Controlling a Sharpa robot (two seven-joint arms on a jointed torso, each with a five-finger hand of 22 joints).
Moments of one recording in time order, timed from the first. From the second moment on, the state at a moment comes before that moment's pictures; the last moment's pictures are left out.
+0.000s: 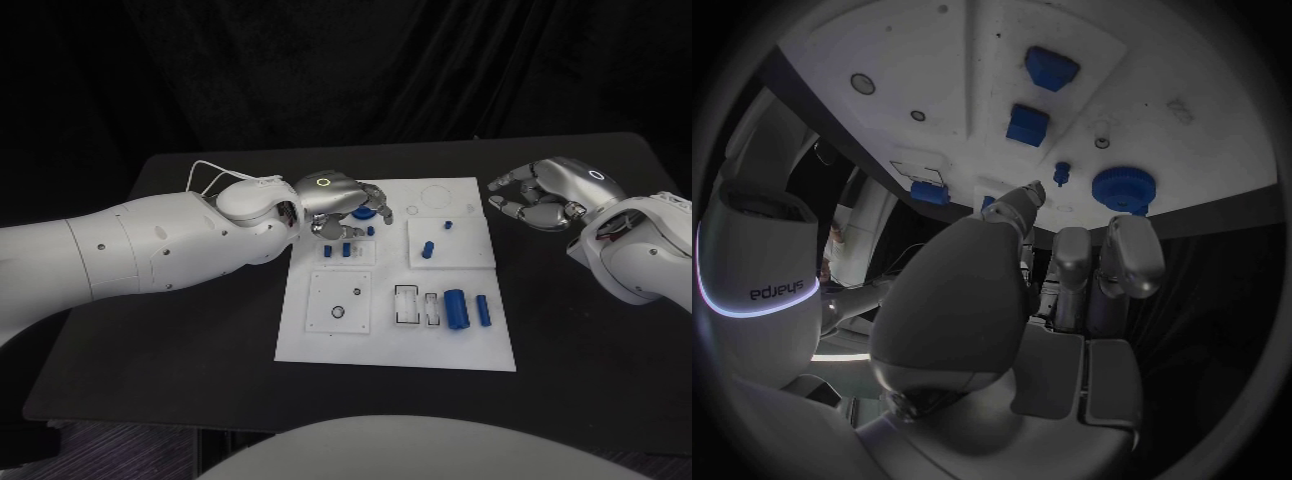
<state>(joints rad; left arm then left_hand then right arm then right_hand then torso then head) 1.31 -0.64 -0.21 1.34 -1.65 -0.34 0.24 1.59 -0.11 0.25 0.11 0.24 0.70 -0.09 0.06 0.57 0.42 0.05 0.41 0.56 1.21 0.00 1.30 1.06 0.09 1.30 0.10 1.20 1.31 1.34 -1.08 -0.25 1.62 -1.47 -0.57 -0.08 1.31 -0.02 0.28 0.21 0.38 0.87 0.13 0.09 0.14 1.47 0.02 1.55 1.31 1.46 -0.05 1.39 1.31 0.07 1.45 0.06 1.20 1.31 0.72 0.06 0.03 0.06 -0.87</state>
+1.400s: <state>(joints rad) 1.31 -0.55 -0.21 1.21 -1.75 -0.30 0.21 1.52 -0.09 0.28 0.12 0.25 0.87 -0.01 0.08 0.43 0.71 0.04 0.55 0.51 1.26 0.00 1.34 1.06 0.09 1.36 0.11 1.25 1.31 1.34 -1.06 -0.25 1.61 -1.43 -0.55 -0.08 1.31 -0.02 0.28 0.21 0.38 0.88 0.13 0.09 0.14 1.47 0.02 1.54 1.31 1.46 -0.05 1.39 1.31 0.07 1.45 0.06 1.20 1.31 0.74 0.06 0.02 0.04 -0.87</state>
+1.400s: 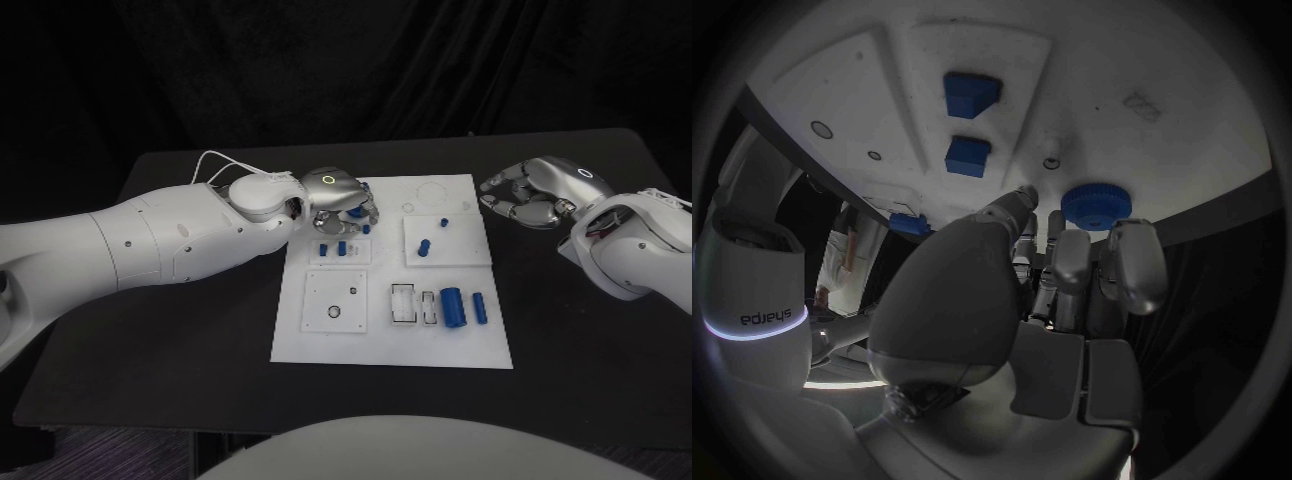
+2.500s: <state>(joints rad) 1.31 -0.54 -0.21 1.21 -1.76 -0.28 0.21 1.51 -0.10 0.31 0.11 0.23 0.85 -0.03 0.07 0.42 0.81 0.02 0.51 0.47 1.24 -0.02 1.33 1.02 0.09 1.35 0.10 1.24 1.31 1.34 -1.06 -0.25 1.61 -1.43 -0.55 -0.08 1.31 -0.02 0.28 0.21 0.38 0.88 0.12 0.09 0.14 1.47 0.02 1.54 1.31 1.47 -0.05 1.39 1.31 0.07 1.45 0.06 1.20 1.31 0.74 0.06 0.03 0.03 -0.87</state>
